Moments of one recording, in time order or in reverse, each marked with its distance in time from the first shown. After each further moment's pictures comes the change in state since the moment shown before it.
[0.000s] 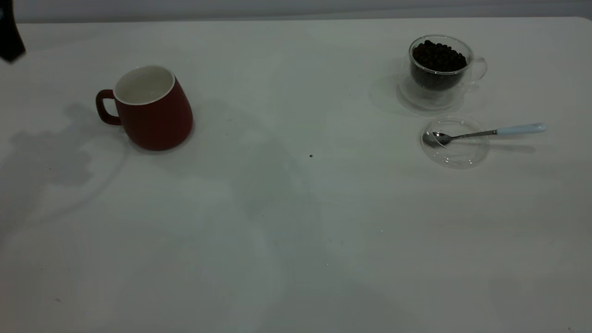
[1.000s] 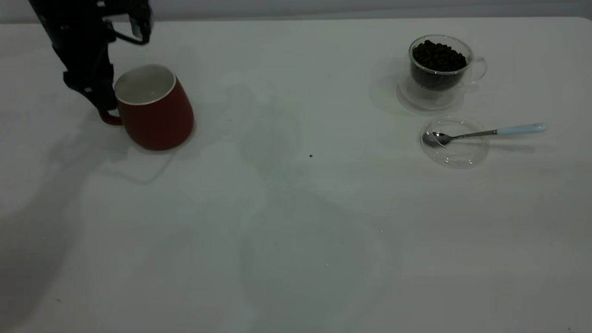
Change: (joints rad) left arm -0.150 0.462 -0.383 0.063 0.045 0.442; right arm 0.000 0.000 0.000 0.000 0.000 0.000
